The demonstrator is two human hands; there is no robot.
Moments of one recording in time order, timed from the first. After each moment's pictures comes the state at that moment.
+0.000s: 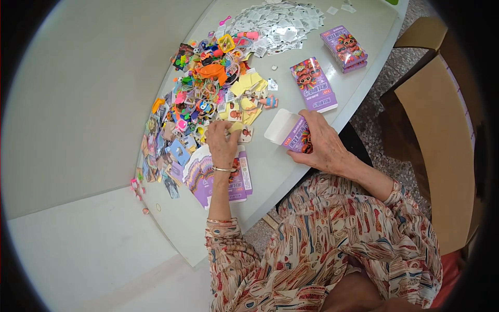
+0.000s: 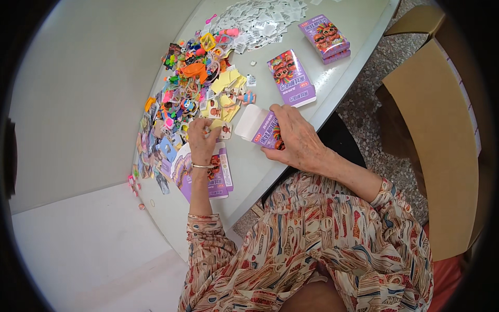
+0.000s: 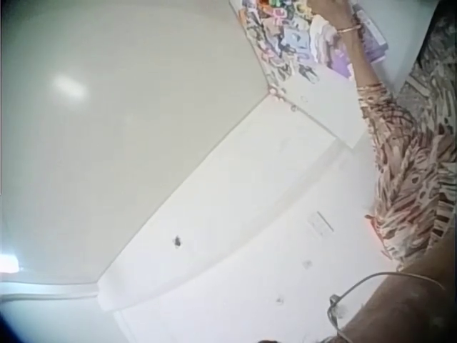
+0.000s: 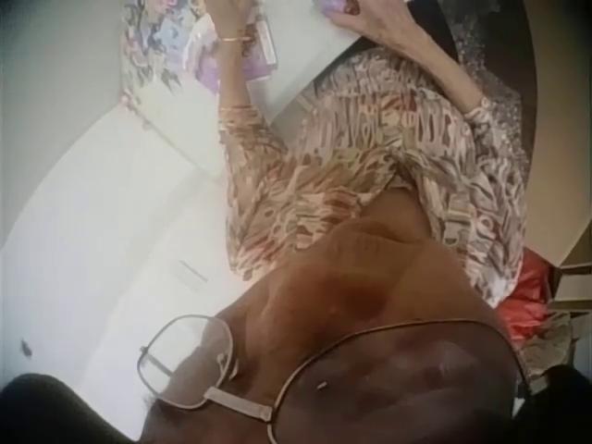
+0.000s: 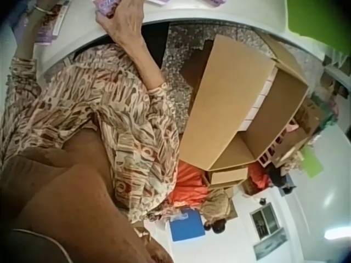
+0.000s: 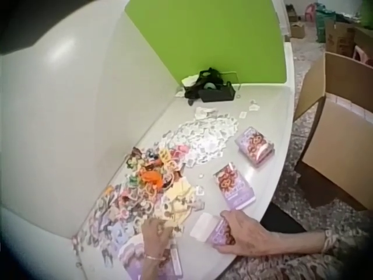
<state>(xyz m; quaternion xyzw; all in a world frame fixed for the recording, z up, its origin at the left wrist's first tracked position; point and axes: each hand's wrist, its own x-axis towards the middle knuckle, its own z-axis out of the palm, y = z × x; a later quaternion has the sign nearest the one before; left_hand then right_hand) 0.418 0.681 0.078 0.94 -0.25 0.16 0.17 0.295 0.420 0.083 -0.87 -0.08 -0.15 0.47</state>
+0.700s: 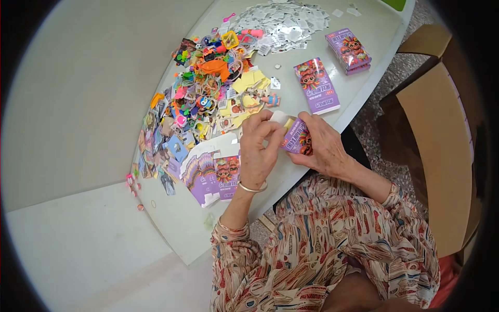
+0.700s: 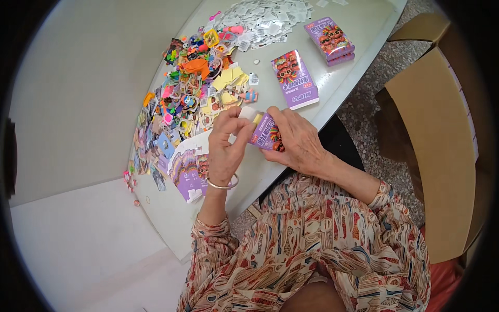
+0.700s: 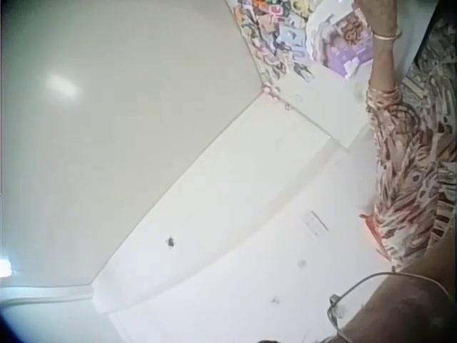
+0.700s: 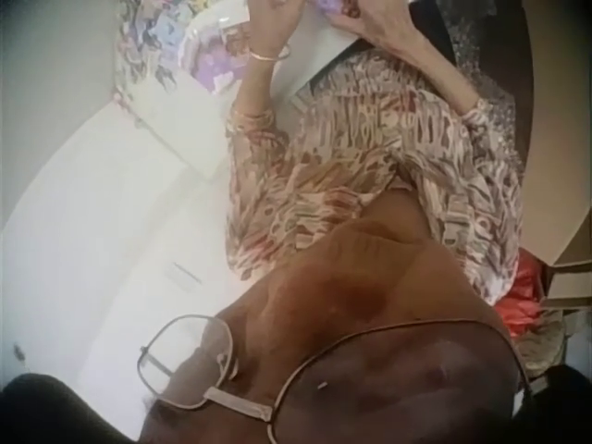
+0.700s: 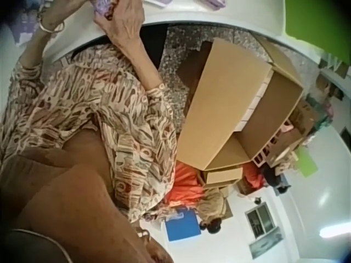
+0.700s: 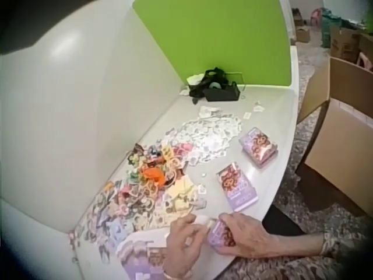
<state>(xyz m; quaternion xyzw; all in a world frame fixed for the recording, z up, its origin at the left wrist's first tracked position) 0.355 0.591 0.135 0.86 -0.25 0.00 0.45 0.292 0.424 0.084 -0.88 -0.10 -0.21 0.42</state>
